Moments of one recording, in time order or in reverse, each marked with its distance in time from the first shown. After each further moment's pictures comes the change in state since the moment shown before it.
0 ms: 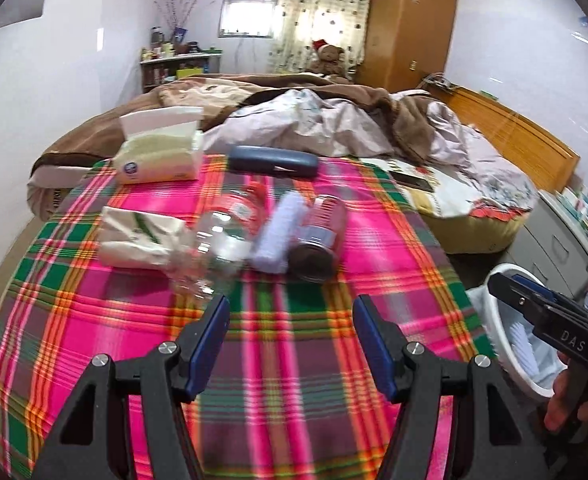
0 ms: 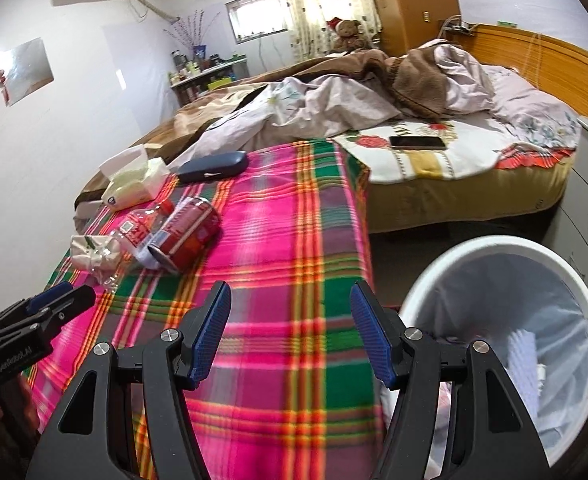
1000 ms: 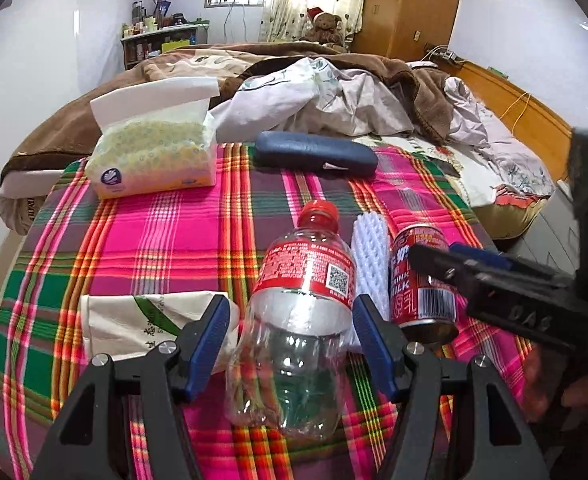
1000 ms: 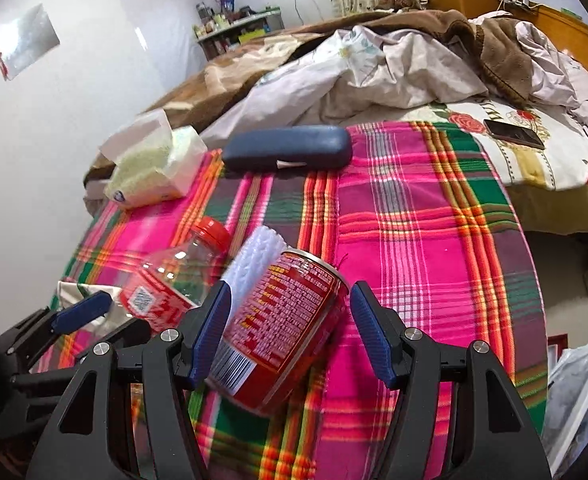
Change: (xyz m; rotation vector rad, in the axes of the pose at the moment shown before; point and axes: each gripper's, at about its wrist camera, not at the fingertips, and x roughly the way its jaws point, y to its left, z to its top) left arm 0.093 0.059 0.059 0.051 0.125 -0.049; right arm 0.129 0.089 0.057 -0.029 0.184 0.091
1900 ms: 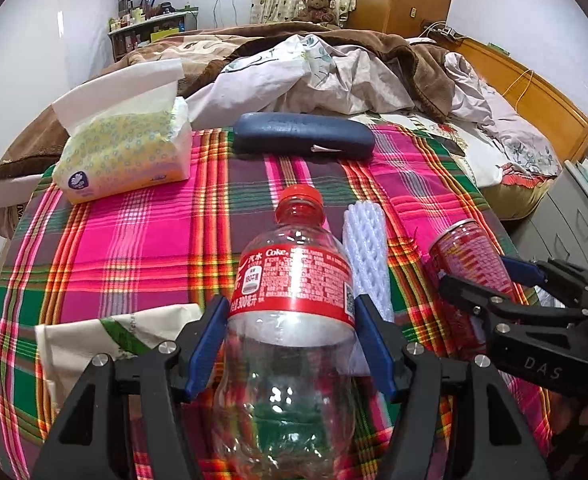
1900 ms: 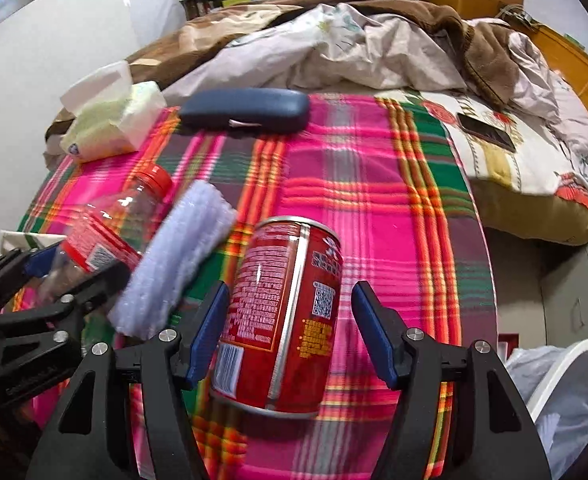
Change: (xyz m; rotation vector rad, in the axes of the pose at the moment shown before) left arm 0.030 -0.018 0.010 0.041 0.081 0.020; right arm 0.002 -0.015 -0.004 -0.077 0.116 -0.172
